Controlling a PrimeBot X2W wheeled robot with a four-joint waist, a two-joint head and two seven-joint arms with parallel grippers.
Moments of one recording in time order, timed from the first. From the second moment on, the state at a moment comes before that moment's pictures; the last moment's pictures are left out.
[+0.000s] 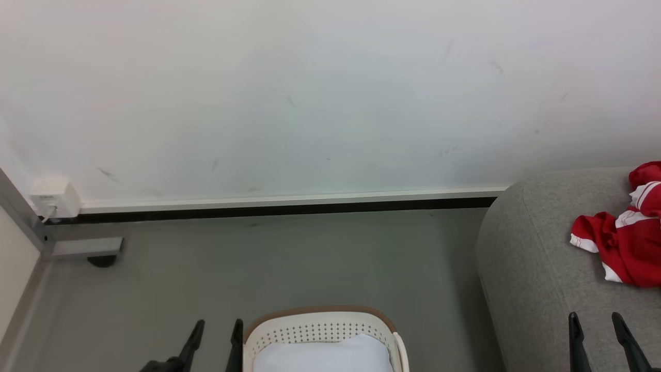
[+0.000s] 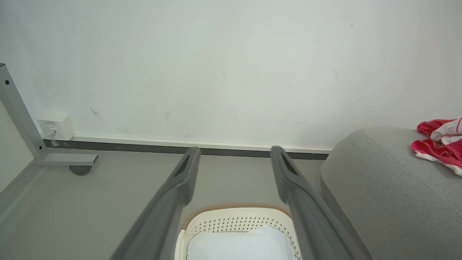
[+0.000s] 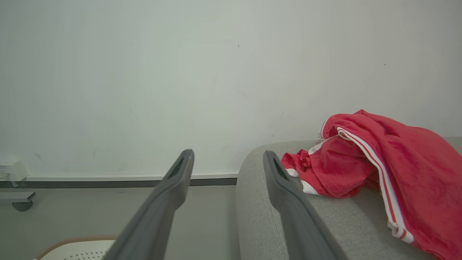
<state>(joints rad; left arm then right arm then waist) 0.03 0.11 -0.20 0.21 -0.26 0.02 -0.26 0.11 -0.05 -0.11 0.13 0.15 0.13 -0.26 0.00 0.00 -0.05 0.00</state>
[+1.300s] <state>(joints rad) 0.06 0.04 -0.11 0.31 -0.30 -0.05 -0.23 0.11 -0.03 -0.07 0.22 0.30 0.13 -0.23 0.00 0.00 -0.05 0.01</state>
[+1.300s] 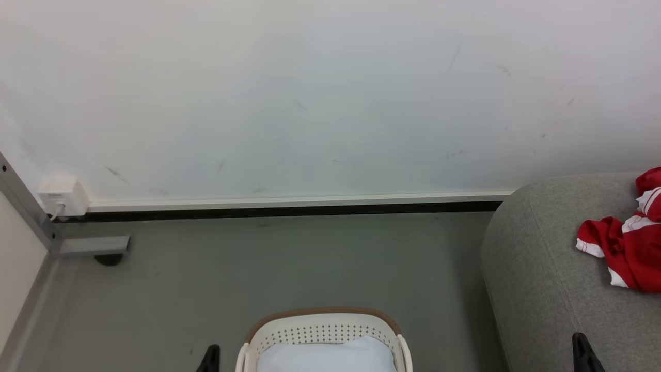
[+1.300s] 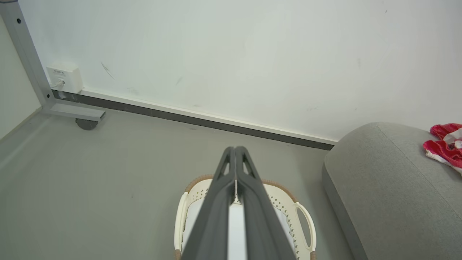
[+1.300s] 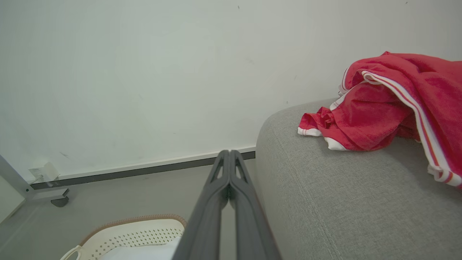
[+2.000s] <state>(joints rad) 0.02 0.04 -0.05 0.29 -0.66 -0.07 -0.14 0.06 -0.03 -0.08 0.22 0.65 0.13 -0.14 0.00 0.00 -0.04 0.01</state>
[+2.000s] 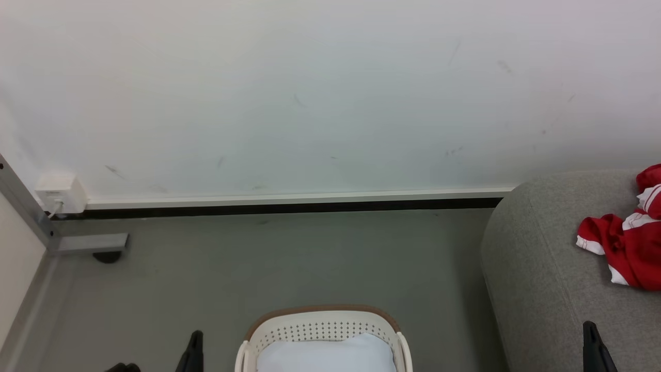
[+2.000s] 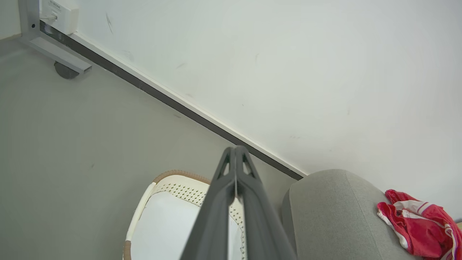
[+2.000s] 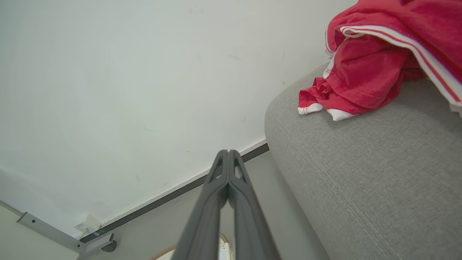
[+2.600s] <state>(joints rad) -0.01 0.04 -0.01 0.28 -0.90 -0.08 -0.07 0.02 -0.04 -0.09 0.23 0.89 0.13 -0.07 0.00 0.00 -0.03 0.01</state>
